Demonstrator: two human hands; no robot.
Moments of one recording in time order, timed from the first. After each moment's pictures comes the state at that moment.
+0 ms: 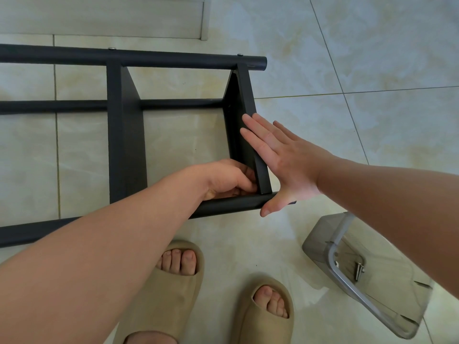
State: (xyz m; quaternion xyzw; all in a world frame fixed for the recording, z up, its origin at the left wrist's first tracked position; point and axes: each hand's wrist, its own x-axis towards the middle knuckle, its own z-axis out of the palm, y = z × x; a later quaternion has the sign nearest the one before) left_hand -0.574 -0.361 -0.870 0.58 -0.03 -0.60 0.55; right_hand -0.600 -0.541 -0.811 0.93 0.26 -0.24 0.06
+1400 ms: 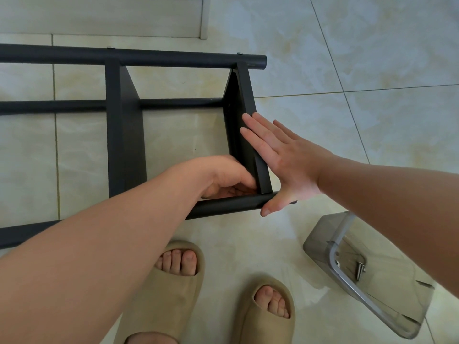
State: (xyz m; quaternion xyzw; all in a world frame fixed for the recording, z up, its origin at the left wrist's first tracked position) left_hand -0.567 -0.366 -0.865 0.60 0.01 -0.62 0.51; right_hand -0.600 -0.542 -0.813 0.93 0.27 -0.23 0.06
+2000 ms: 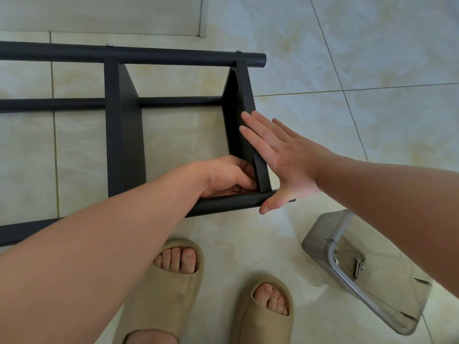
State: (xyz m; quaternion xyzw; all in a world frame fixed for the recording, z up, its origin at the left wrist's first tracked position) left_hand -0.572 -0.362 -0.871 0.58 -0.05 -0.59 0.56; right_hand -0.600 -0.541 -0.812 0.93 0.27 -0.23 0.06
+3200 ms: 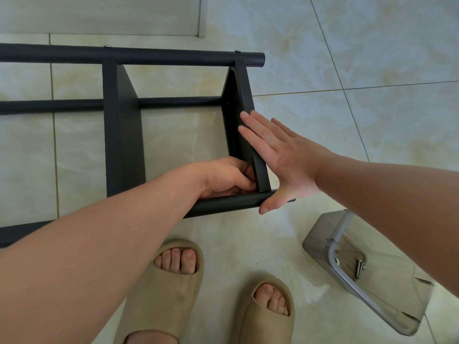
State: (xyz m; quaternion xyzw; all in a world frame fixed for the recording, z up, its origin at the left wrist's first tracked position) left_hand -0.573 -0.360 -0.873 0.56 -0.08 -0.60 0.57; right_hand -0.600 -0.543 -0.813 0.93 0.27 -0.23 0.05
